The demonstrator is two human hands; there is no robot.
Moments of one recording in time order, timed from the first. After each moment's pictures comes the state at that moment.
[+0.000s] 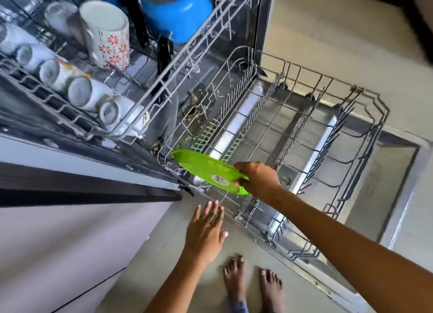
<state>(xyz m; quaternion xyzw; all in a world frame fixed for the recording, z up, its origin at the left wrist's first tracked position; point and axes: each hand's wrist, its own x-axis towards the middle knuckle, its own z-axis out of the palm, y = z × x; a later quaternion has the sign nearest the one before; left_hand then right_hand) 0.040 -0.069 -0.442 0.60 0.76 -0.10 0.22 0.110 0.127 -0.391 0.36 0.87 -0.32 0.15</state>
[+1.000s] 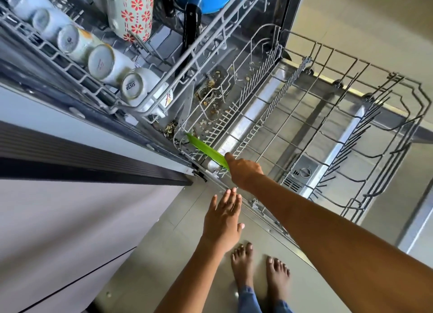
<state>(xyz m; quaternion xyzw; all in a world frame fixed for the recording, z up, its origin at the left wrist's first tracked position) 0.047 -0.074 -0.450 0.57 0.78 -0.05 0.24 0.043 0.081 -0.427 0.29 0.88 -0.26 0.28</state>
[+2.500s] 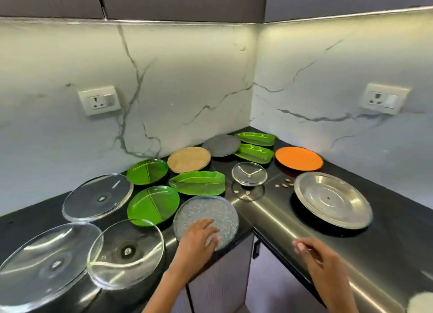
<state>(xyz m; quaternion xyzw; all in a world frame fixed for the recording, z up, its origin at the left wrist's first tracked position) 0.129 -0.634 0.099 -0.26 0.93 0.20 -0.19 -0.045 -0.400 0.135 -0.32 0.79 -0.52 0.09</state>
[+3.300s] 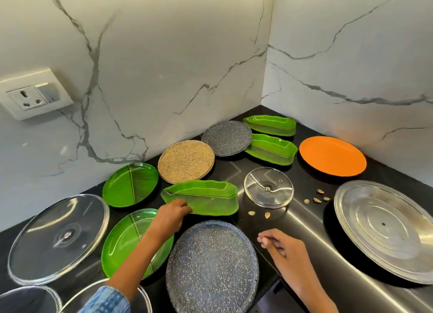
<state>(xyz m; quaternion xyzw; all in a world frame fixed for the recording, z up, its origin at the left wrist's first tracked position) 0.049 -0.891 0.071 -0.21 0.97 0.02 -0.07 -0.118 -0.615 0.098 -0.36 0.77 -0.46 0.25</state>
